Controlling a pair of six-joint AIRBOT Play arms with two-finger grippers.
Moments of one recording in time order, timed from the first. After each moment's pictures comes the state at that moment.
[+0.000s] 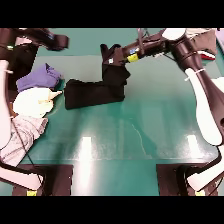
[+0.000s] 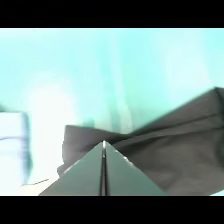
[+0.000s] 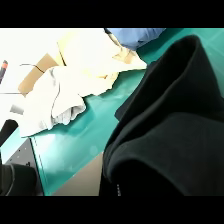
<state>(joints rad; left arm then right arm) -0.17 -1.64 2.09 1.51 -1.29 -1.58 0.37 -1.77 1.99 -0.60 1.25 1.22</state>
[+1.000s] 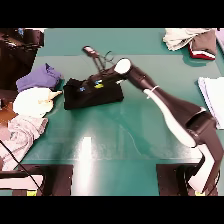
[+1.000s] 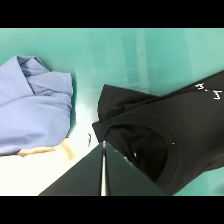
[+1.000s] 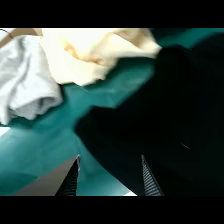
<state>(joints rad) -0.12 -1.49 2.07 1.56 -1.46 -1.54 0.58 -1.91 1.89 -0.70 0.99 1.06</state>
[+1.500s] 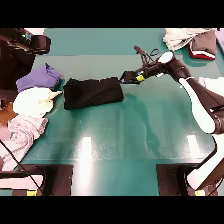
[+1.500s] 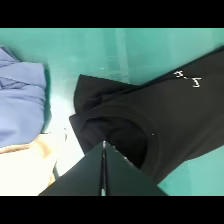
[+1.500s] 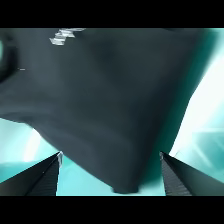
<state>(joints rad) -0.12 -1.49 2.00 1.47 -1.44 -1.53 0.21 -1.90 1.73 -0.72 1.20 1.22</state>
